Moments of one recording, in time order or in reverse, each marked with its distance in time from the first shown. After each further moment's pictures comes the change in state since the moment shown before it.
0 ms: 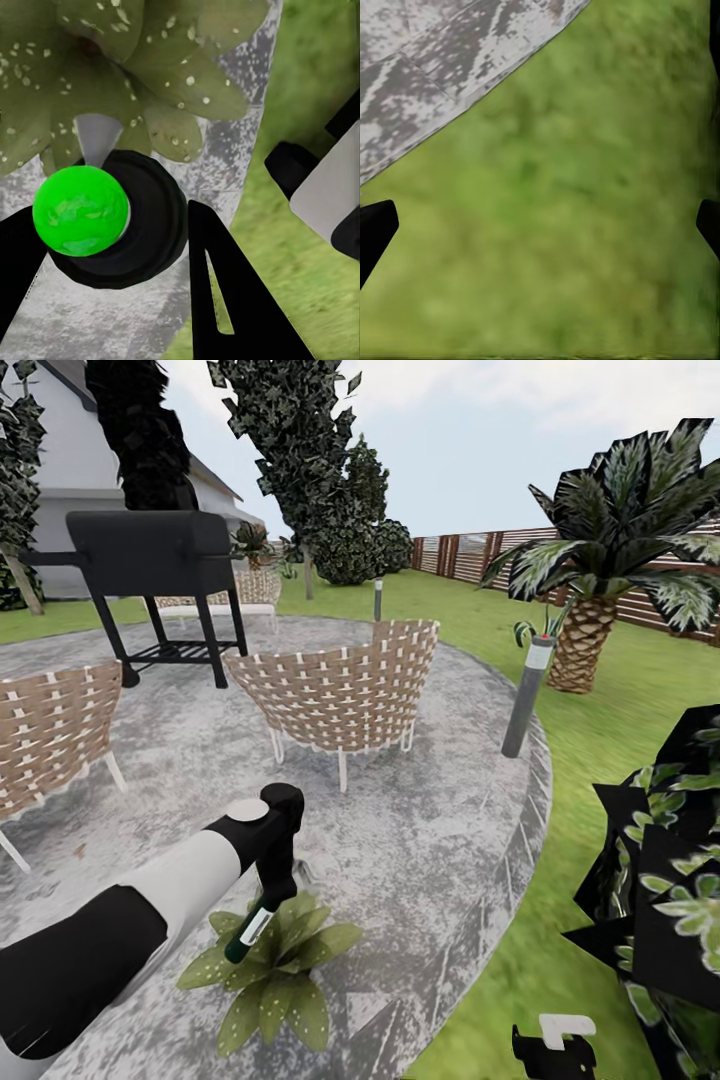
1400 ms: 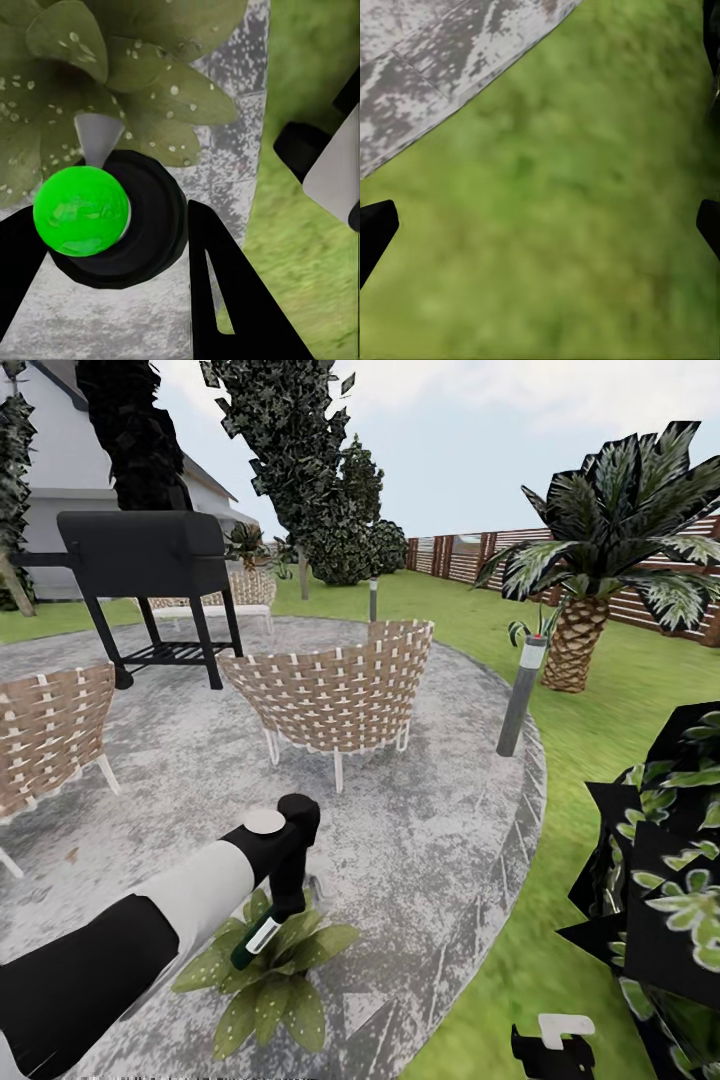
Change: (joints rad) left arm 0.028 -0.044 -0.063 -0.004 -0.008 -0.068 0.000; right arm -0.001 0.003 0.000 0.000 0.000 0.000 -0.002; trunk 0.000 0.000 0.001
